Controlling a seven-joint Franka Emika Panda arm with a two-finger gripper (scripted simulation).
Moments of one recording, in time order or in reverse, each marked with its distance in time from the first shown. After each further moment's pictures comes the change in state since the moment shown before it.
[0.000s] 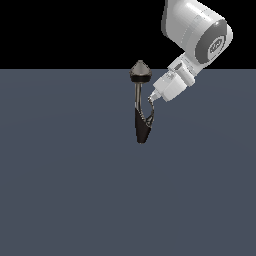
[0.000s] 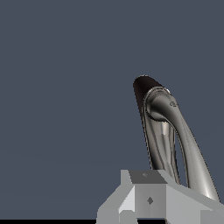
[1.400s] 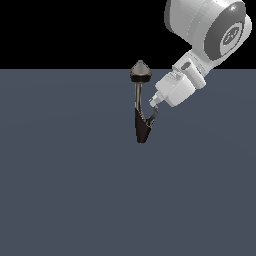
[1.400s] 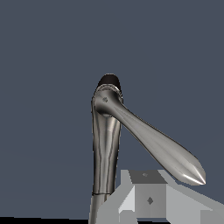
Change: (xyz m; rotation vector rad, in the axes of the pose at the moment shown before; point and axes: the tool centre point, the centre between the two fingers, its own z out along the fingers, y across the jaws) arm -0.004 0.064 -0.002 0.014 0.003 -0.017
